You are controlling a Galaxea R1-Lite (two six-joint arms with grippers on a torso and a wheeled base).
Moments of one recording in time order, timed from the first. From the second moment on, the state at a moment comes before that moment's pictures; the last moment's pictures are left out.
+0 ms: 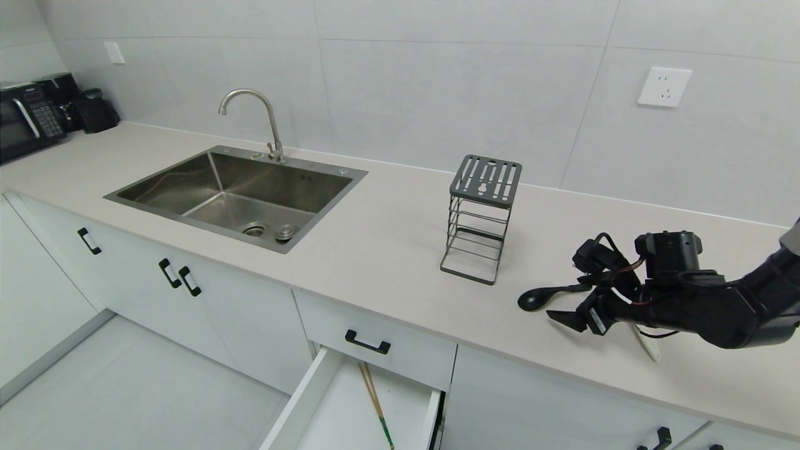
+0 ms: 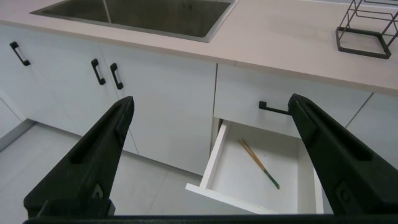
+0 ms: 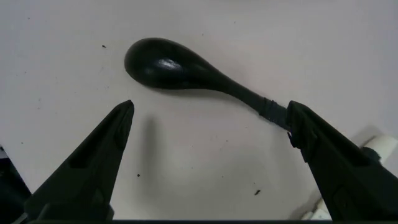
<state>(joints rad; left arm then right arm) 0.00 0.00 0.00 0.00 -0.04 0.00 0.05 2.09 -0.74 -0.63 0.32 -0.57</state>
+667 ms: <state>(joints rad) 0.00 0.00 0.00 0.00 -0.04 0.00 0.06 2.24 -0.92 -0.59 0.36 -0.56</state>
